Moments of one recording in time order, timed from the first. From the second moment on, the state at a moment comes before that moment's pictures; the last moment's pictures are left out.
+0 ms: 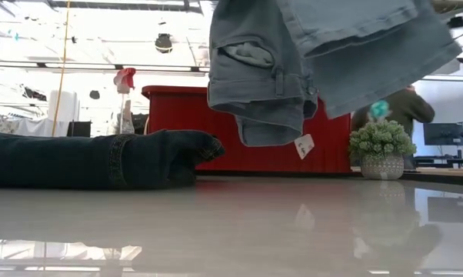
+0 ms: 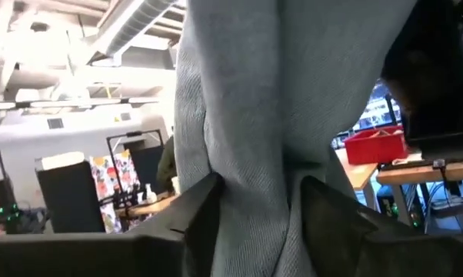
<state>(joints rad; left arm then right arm) 0.07 1.49 1.12 0.92 -0.52 0.55 -0.19 1.48 1.41 0.98 -0.04 1.07</state>
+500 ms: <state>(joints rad) 0.05 1.40 1.17 0.88 -0.50 0.73 -0.26 1.48 1.47 1.08 -0.33 1.30</state>
